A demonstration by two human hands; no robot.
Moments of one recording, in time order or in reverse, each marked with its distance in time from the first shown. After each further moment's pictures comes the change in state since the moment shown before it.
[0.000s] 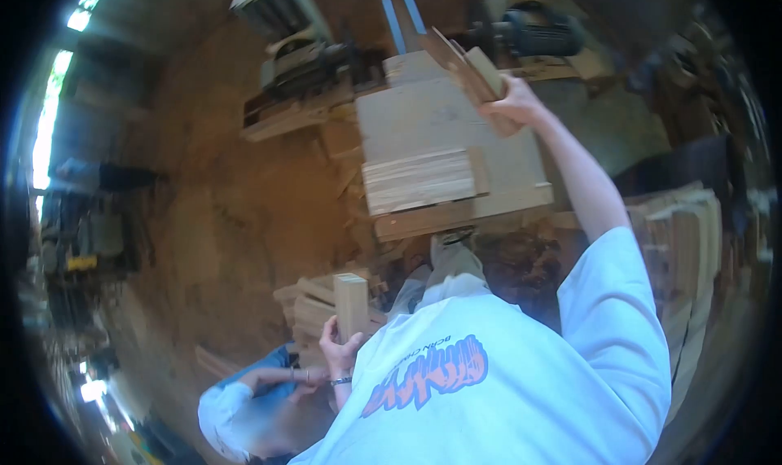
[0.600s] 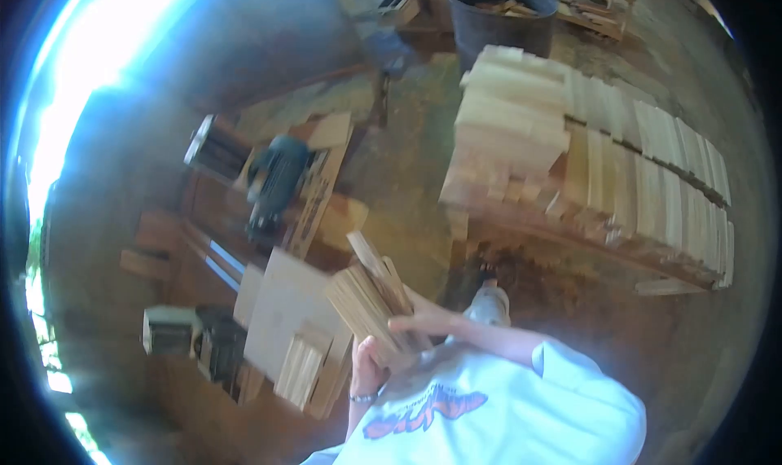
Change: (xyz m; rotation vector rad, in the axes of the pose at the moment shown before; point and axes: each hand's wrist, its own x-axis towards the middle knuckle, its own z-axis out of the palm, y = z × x) left_hand -0.056 0.227 0.419 -0.211 -1.263 -0.133; right_hand -0.414 0.056 -0.057 0.960 0.405 -0.050
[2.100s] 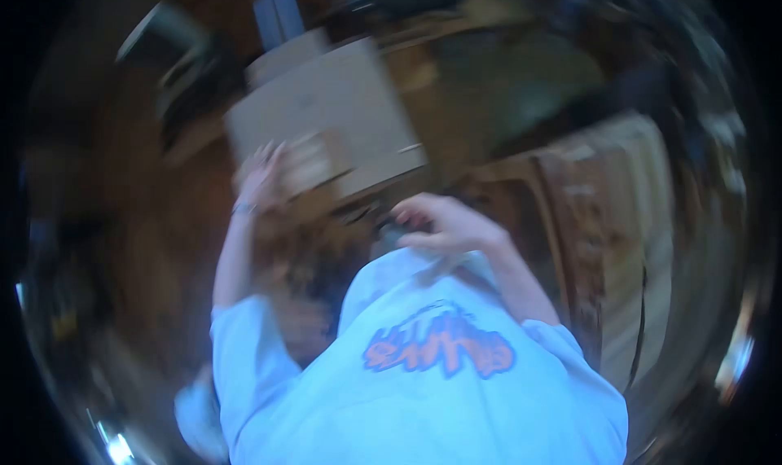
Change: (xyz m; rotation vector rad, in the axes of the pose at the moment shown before) left_hand -0.076 0.038 -0.321 1.732 0.440 -0.104; right_hand 0.079 -0.039 0.082 -0.807 -0.725 0.388
